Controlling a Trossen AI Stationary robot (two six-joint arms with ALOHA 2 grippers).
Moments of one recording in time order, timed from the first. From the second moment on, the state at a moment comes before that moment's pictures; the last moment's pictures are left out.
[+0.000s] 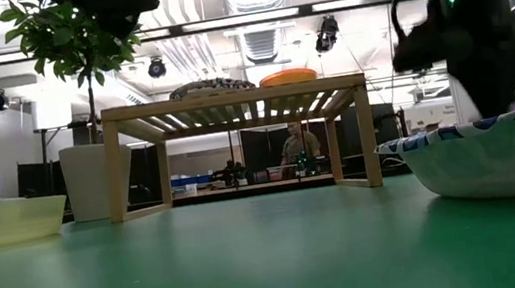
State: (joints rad) left arm 0.03 0.98 0.85 -0.29 0.09 0.04; right arm 0.24 1.57 1.03 -1.14 0.11 1.44
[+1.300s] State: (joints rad) left arm 0.03 0.98 0.85 -0.22 0.09 0.02; right arm -0.37 1.83 2.03 -1.10 0.26 -0.16
